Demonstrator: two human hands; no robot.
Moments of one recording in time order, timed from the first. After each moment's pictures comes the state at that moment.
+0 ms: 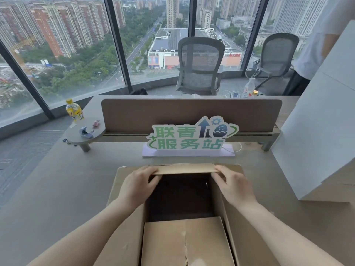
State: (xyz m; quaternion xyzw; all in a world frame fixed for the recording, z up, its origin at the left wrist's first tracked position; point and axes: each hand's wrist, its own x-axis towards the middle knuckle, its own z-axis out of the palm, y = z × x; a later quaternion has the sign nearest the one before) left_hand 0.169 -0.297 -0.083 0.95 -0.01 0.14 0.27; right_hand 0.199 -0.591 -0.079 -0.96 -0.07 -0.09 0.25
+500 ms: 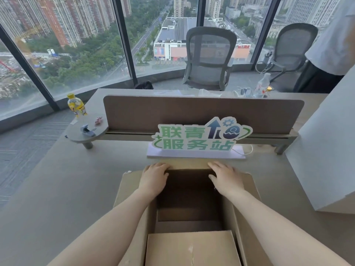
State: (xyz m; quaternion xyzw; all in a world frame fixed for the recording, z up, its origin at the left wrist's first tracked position) left_hand 0.250 -0.301 -0.133 0.98 0.03 -0.02 0.17; right_hand 0.290 -0.558 -0.134 -0.98 -0.11 0.10 0.10
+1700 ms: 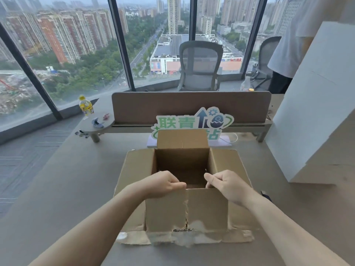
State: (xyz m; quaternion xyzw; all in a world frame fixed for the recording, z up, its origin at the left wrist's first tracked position) left_hand 0.094 -0.349 -0.032 0.91 -0.08 -0.26 0.32; right_hand 0.102 -0.594 -0.037 -0.89 -0.11 0.17 0.40
